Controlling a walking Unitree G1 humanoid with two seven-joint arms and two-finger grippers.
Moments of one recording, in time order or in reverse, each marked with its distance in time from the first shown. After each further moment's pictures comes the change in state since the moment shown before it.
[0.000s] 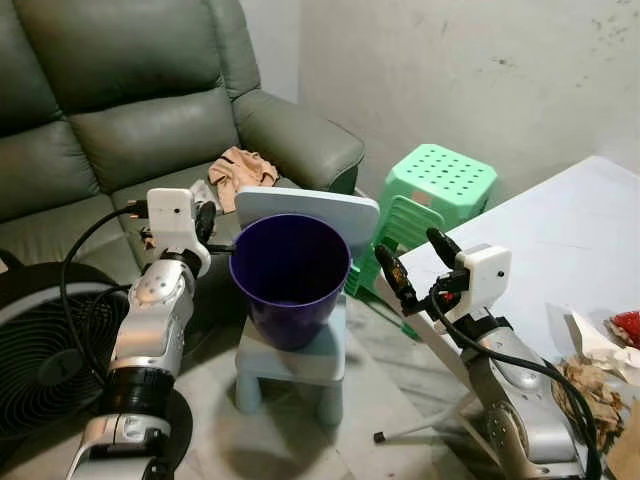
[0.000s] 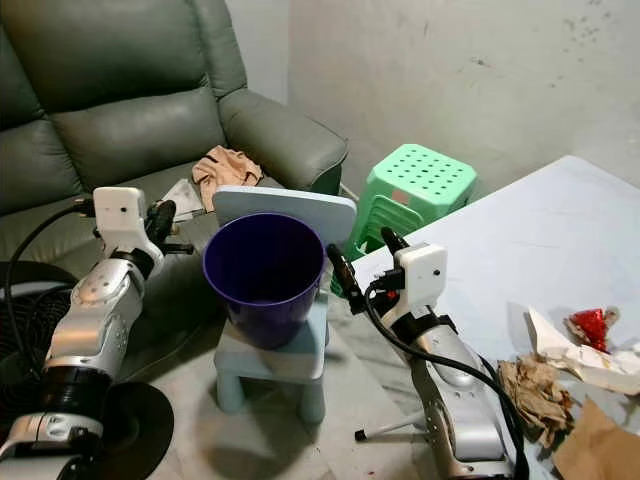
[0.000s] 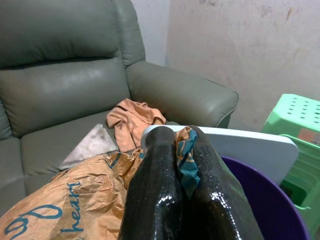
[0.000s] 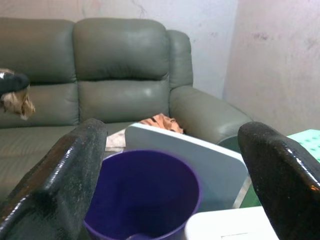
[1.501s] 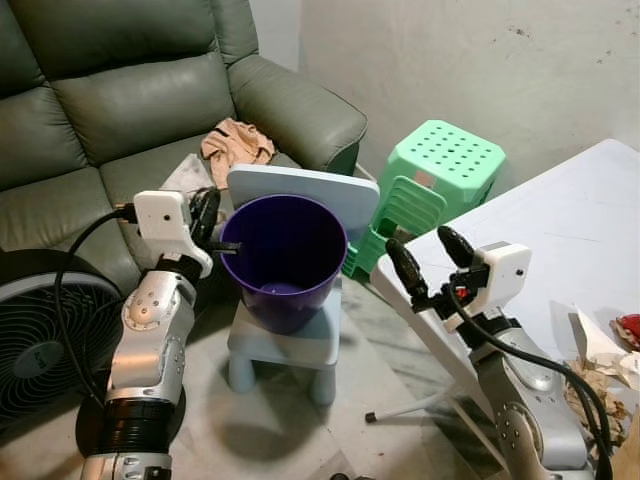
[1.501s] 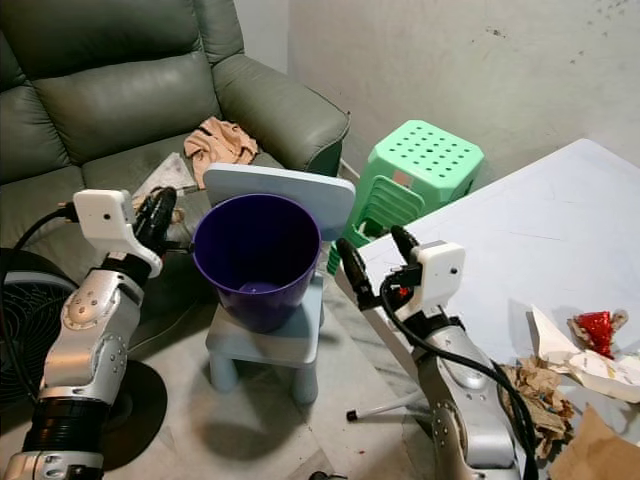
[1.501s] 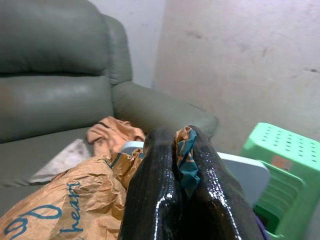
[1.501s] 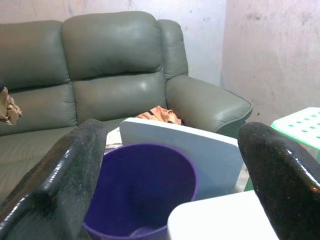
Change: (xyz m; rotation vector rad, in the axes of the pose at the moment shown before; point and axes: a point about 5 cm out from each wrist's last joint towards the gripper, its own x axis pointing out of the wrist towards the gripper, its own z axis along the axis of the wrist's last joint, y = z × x) left arm -0.028 -0.002 0.009 -0.086 -0.173 -0.015; right arm -0.001 -0.004 0.011 0.079 -0.039 -0.034
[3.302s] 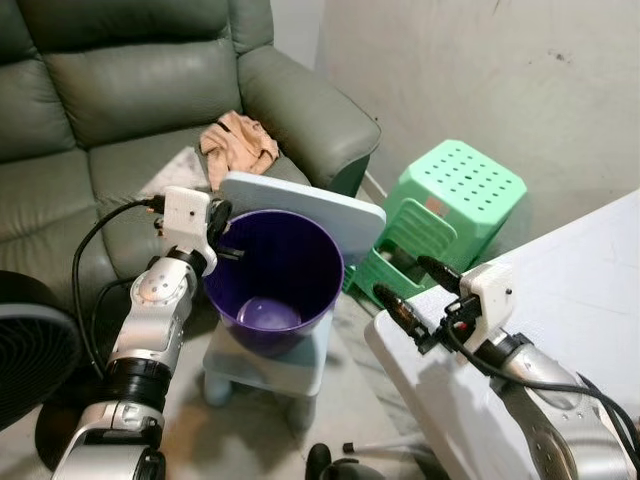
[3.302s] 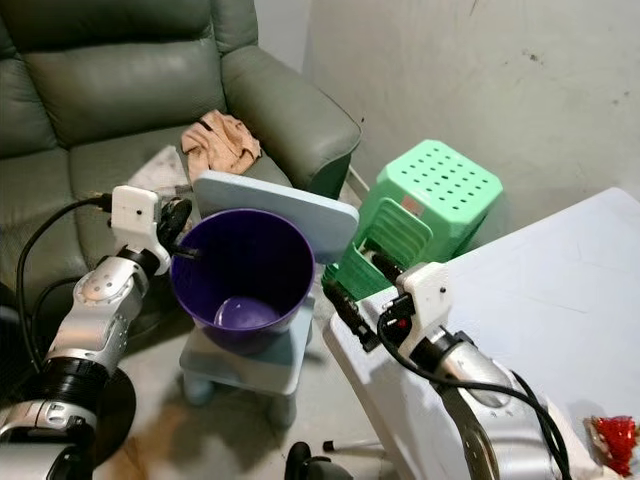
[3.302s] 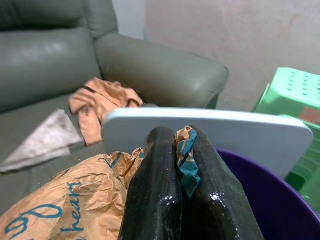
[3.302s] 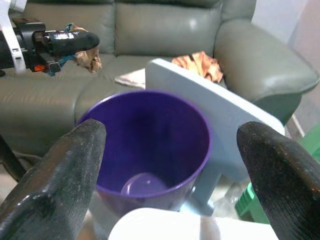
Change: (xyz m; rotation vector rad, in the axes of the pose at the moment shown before) left arm 0.028 -0.003 -0.024 0.179 0.158 -0.159; right arm -0.031 0.006 -0.006 -0.065 0.204 0.229
